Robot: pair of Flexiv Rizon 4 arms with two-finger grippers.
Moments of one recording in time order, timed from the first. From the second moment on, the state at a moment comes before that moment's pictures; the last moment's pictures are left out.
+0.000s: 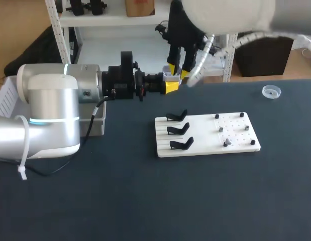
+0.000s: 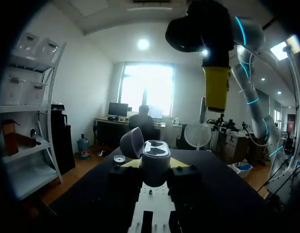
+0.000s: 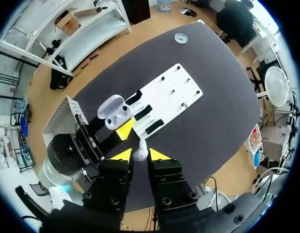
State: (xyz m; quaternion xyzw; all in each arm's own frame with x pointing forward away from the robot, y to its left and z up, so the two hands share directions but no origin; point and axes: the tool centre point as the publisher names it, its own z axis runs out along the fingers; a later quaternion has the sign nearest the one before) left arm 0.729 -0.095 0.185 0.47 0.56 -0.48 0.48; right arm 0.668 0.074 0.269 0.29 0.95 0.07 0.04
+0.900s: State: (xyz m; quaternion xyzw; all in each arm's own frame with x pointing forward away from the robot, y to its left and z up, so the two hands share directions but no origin) left arm 0.729 -0.095 0.185 0.47 0.56 -0.48 0.48; right arm 0.707 0.081 0.259 0.26 0.96 0.01 0.03
